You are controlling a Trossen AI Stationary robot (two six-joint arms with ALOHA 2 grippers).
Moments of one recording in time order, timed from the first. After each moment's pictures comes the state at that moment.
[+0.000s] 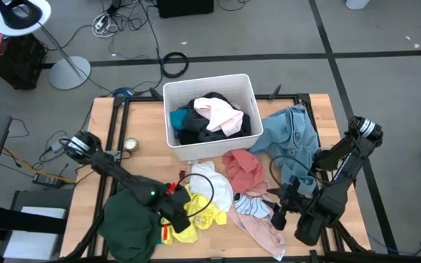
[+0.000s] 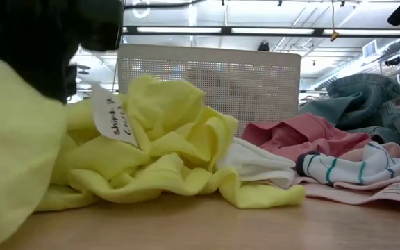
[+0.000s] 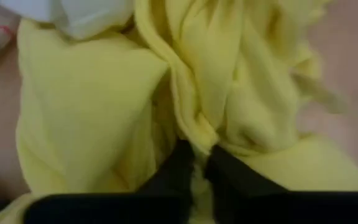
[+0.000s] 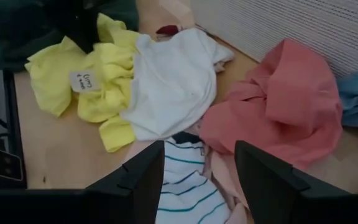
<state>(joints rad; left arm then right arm) -0.58 1.70 1.05 -0.48 -0.20 -1.08 0.99 1.49 1.11 -0.97 0.92 1.49</state>
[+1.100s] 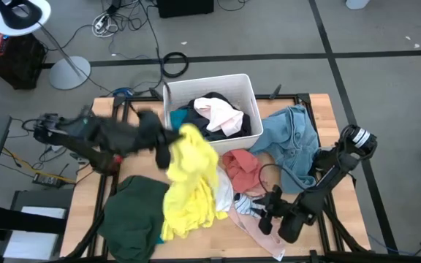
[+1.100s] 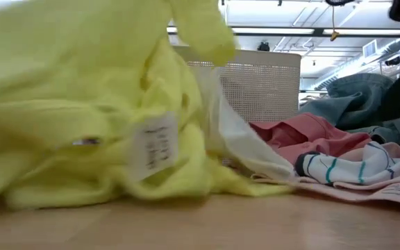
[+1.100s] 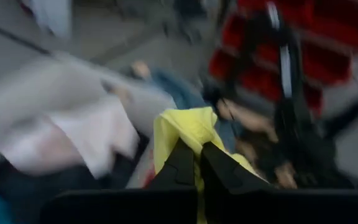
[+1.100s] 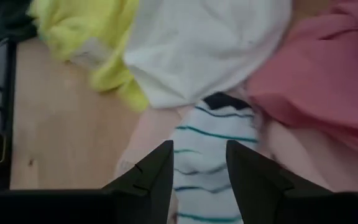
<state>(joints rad) -0.30 1.24 1.62 -0.73 -0.61 -0.51 0.90 1.63 0.80 -0.22 0.84 1.26</state>
